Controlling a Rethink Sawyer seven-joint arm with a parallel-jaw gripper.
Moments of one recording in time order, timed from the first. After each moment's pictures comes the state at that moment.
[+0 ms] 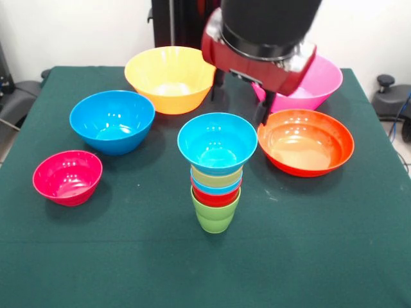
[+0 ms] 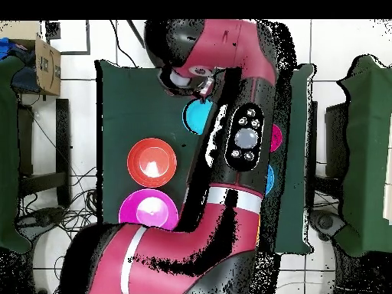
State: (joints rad) arm -0.10 -0.26 -0.24 0.59 0.12 1.48 2.03
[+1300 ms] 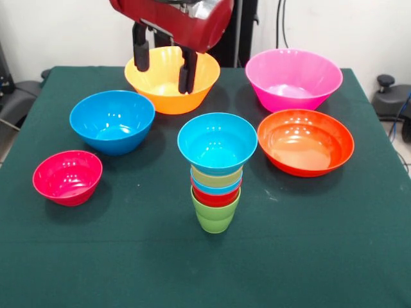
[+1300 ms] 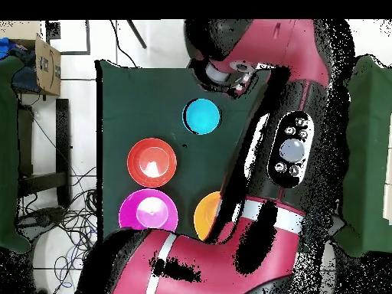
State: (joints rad) arm -0.18 -0.34 -0.24 0.62 0.07 1.49 2.01
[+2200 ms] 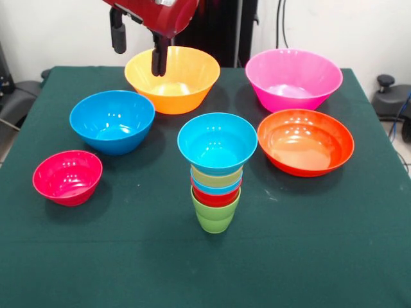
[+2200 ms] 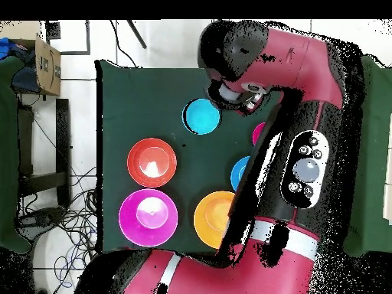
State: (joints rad) arm -0.20 -0.44 -0.23 0.81 0.02 1.41 2.01
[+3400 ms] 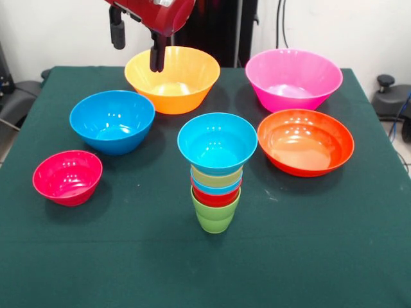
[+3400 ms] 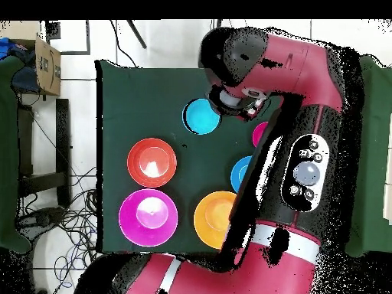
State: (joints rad) arm -0.20 -0.45 -0.23 0.85 -0.01 1.41 2.01
